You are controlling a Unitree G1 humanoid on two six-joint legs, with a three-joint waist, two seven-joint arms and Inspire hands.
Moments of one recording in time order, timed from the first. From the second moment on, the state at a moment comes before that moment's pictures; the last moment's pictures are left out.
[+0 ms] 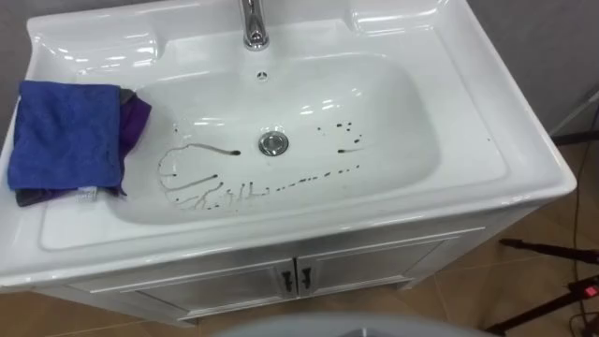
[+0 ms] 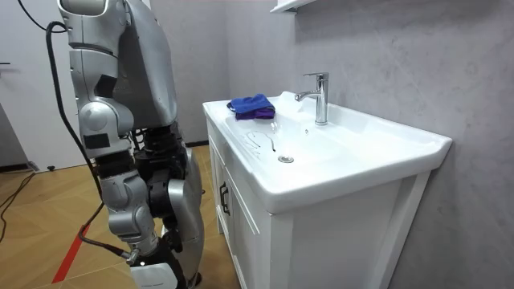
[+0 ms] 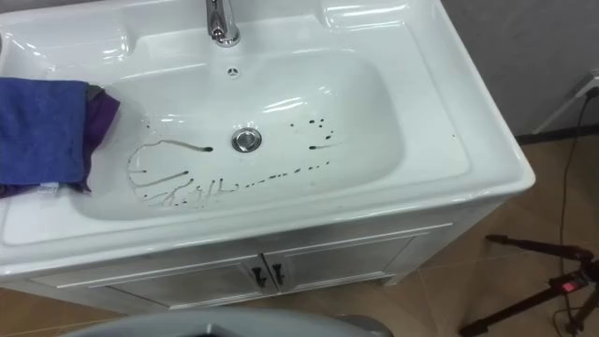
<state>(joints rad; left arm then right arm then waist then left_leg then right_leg) 0.19 0.22 0.16 1.20 0.09 0.12 -0.13 0.17 -0.29 -0.11 1.29 0.10 0.09 0.31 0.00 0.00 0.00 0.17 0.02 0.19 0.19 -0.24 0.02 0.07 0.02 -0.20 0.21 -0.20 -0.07</state>
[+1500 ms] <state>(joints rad) 0.27 0.22 0.30 1.20 0.03 0.12 -0.07 0.16 -0.29 -0.11 1.29 0.11 0.10 0.29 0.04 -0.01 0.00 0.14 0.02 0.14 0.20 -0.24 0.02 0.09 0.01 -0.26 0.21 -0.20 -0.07</state>
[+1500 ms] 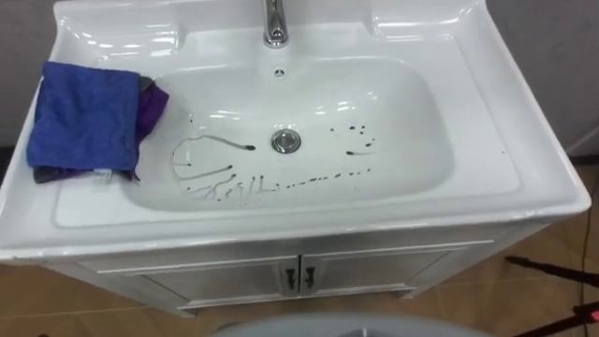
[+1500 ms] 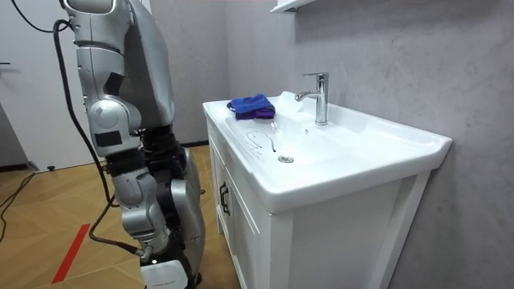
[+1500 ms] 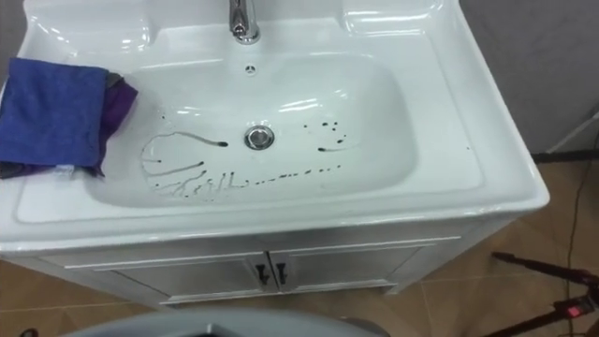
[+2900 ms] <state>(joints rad) 0.36 0.29 0.61 0.58 0.06 -0.11 0.53 0.12 -0.37 -0.15 1.32 0.03 0.01 0.30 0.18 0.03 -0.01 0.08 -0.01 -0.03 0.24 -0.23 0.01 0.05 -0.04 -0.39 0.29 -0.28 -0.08</state>
